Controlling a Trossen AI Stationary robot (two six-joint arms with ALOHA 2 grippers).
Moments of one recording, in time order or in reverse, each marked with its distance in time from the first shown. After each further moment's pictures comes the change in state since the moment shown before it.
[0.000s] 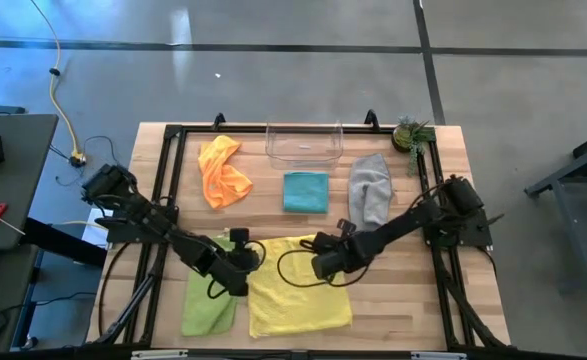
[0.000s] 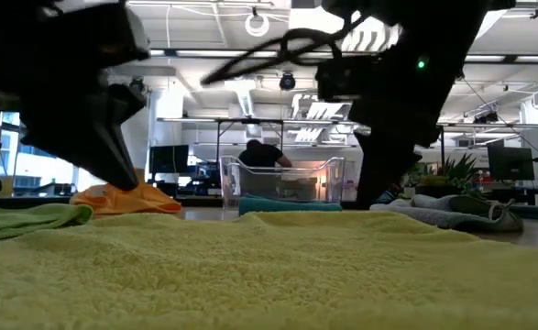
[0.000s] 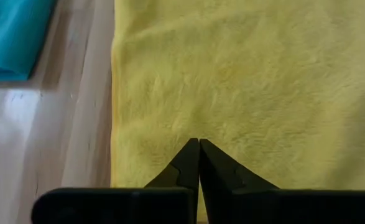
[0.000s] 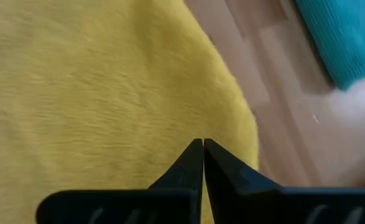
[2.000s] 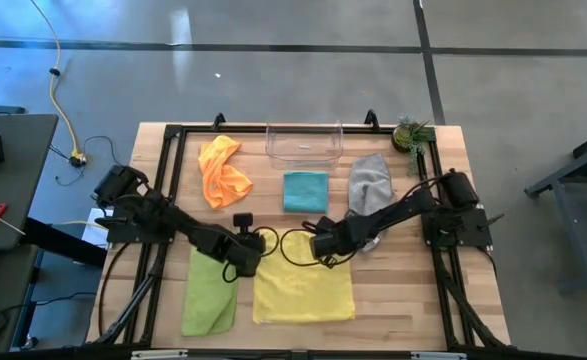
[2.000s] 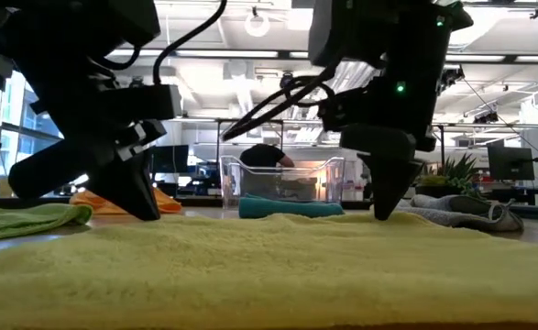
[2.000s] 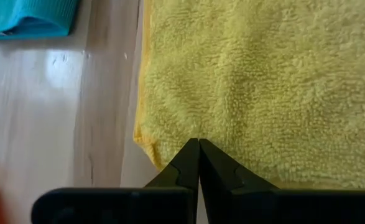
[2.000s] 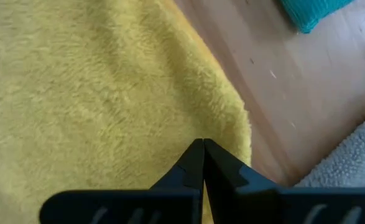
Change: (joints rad) left arm 0.180 0.080 -0.001 -0.053 -0.003 0.104; right arm -0.126 -0.002 0.000 -0.133 -0.132 0.088
